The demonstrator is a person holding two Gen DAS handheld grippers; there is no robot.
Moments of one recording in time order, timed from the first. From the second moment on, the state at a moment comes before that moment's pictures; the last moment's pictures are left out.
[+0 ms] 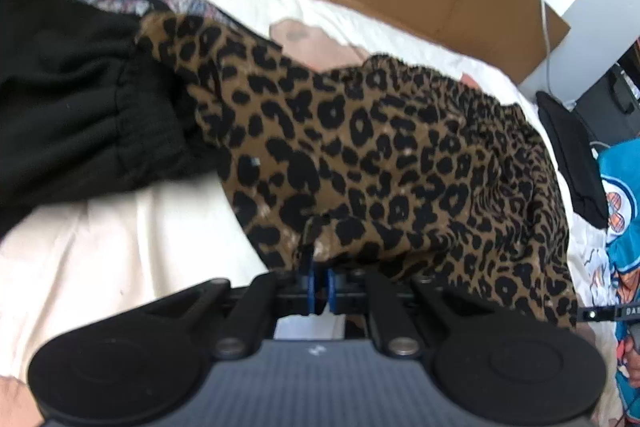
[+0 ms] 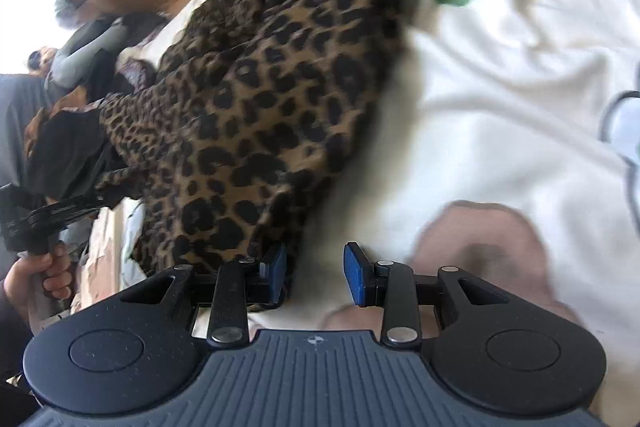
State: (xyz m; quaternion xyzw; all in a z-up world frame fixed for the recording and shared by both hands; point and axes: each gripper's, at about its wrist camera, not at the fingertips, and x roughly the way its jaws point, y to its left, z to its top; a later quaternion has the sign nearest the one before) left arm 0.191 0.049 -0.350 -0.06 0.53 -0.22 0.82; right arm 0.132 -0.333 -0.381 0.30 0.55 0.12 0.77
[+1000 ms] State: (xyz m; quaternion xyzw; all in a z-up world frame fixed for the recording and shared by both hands) left arm 0.150 0.007 -0.382 -0.06 0.61 -0.28 0.74; right arm 0.109 -0.366 -0.330 0.34 0.55 0.06 0.76
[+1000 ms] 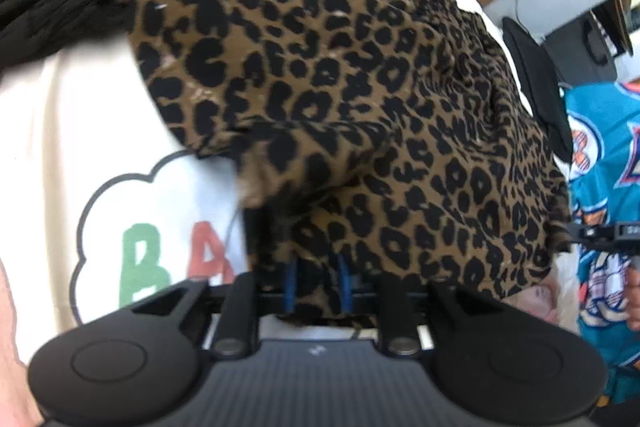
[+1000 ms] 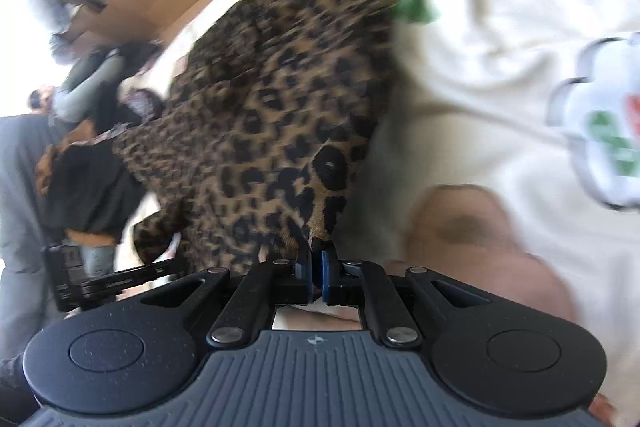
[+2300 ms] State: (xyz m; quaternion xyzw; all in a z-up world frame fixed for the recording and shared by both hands) left arm 0.163 -0.012 -0.364 0.01 0.59 -0.25 0.77; right arm 0.098 -0.391 -0.401 0.39 0.53 0.05 0.75
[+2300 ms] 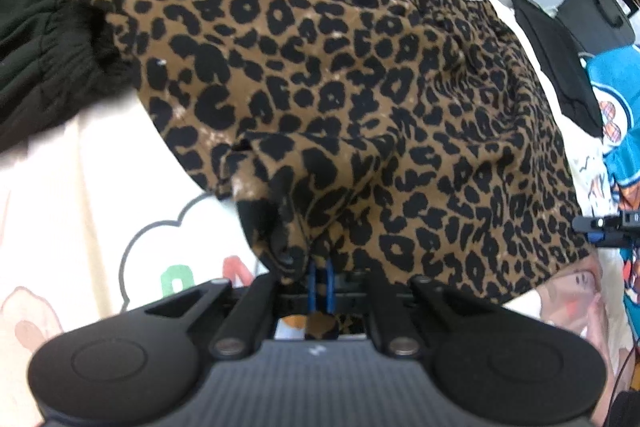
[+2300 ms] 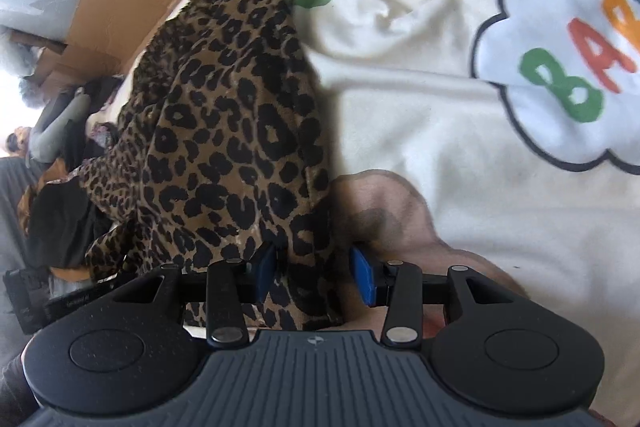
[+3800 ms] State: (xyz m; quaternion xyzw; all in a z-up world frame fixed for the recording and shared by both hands) left arm 0.075 -0.105 -0.376 0.00 0.64 -0.47 0.61; right arm 0.119 -0.466 -0.337 0.19 0.56 -0.14 0.80
